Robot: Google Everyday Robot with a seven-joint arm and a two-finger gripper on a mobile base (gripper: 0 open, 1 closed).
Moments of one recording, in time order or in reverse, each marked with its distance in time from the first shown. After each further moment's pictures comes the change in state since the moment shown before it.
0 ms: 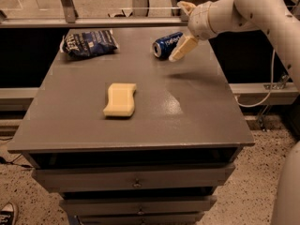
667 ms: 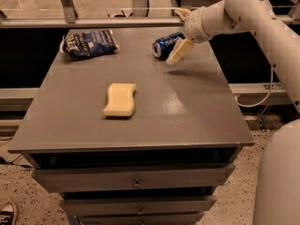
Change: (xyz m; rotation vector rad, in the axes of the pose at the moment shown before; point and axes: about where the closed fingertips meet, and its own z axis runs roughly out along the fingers) arm 0.021 0.000 0.026 -0.027 0.046 0.039
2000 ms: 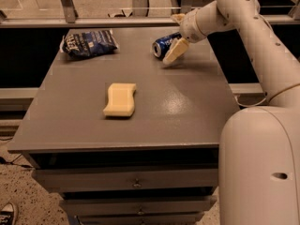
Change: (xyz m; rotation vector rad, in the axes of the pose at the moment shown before) arm 0.015 -0.006 0.034 -0.108 -0.004 0.098
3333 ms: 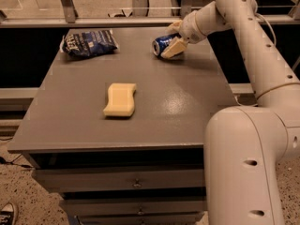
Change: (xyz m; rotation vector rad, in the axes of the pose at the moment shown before) arm 0.015 0.003 0.010 -0.070 0.020 0.028
